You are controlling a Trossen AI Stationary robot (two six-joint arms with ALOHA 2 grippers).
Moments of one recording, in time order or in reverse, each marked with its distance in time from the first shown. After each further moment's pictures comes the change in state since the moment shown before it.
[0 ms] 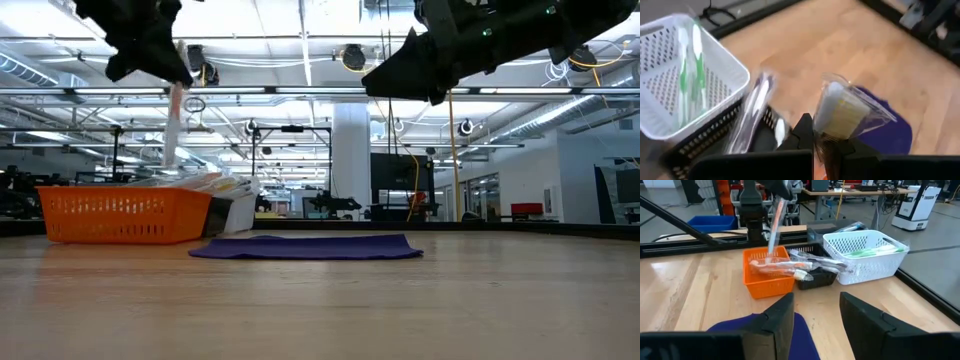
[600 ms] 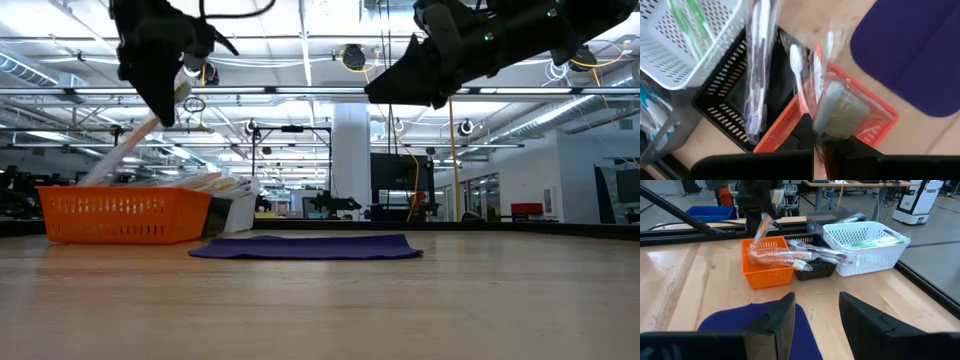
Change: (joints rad) left arm 0.016 0.422 0.297 -0.469 0.149 0.030; right arm 0.000 0.000 0.000 -0.041 0.000 0.003
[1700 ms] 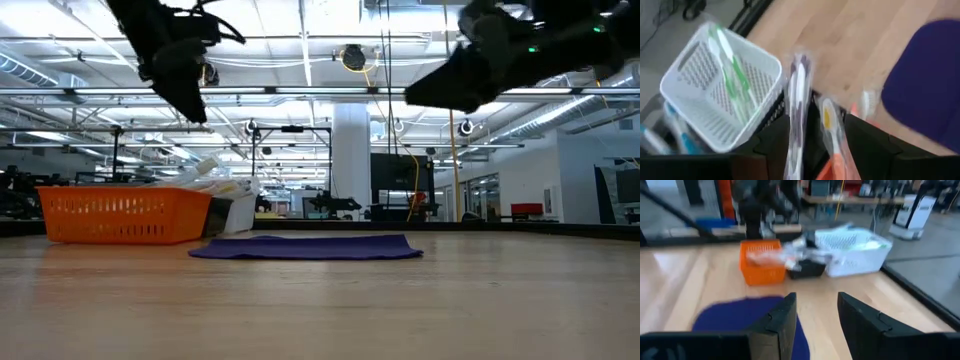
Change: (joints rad) left arm 0.018 -0.051 -0.104 0.229 -0.250 0.210; right arm 0.001 -0.191 -0.186 0.046 0.001 -0.054
